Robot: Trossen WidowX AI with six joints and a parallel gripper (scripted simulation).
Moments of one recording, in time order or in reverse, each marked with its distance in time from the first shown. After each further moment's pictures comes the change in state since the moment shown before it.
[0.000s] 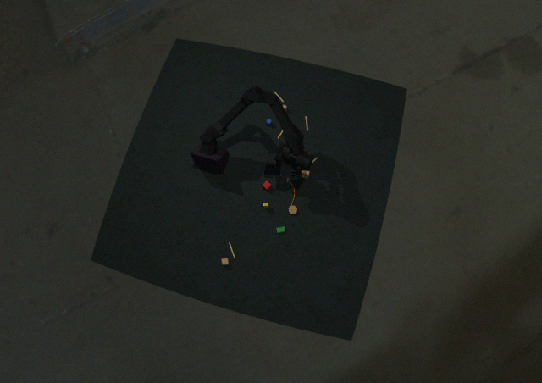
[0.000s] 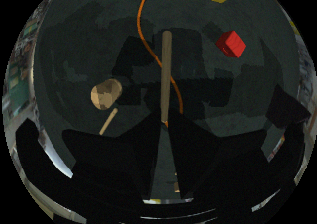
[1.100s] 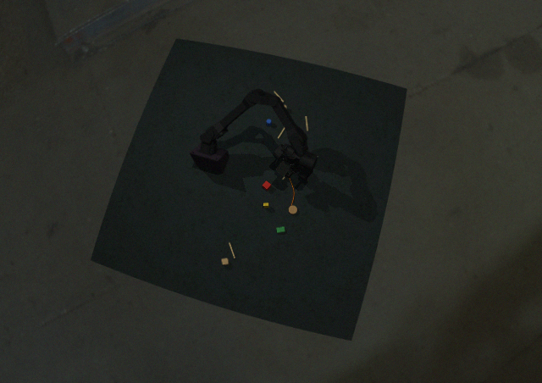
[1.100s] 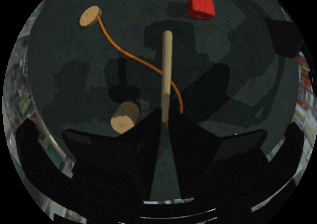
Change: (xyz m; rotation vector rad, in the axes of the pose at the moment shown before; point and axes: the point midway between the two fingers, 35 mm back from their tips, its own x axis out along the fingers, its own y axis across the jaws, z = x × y) arm 0.002 0.017 0.001 0.589 0.001 -0.001
